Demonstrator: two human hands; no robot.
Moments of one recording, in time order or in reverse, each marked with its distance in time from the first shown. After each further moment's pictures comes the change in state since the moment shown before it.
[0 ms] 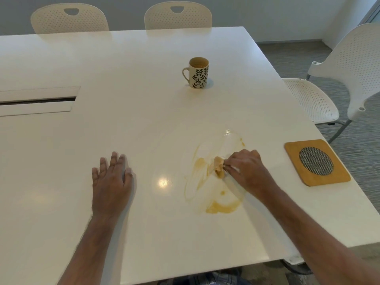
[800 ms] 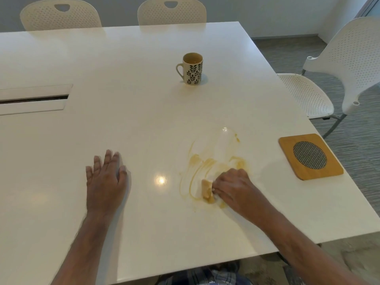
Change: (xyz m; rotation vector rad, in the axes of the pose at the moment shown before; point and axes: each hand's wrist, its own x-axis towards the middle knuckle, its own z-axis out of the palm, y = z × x) left_hand -0.001 0.000 -0.001 -0.015 -0.005 0.000; right_hand -0.053 -0.029 0.006 0.076 -0.079 -0.205
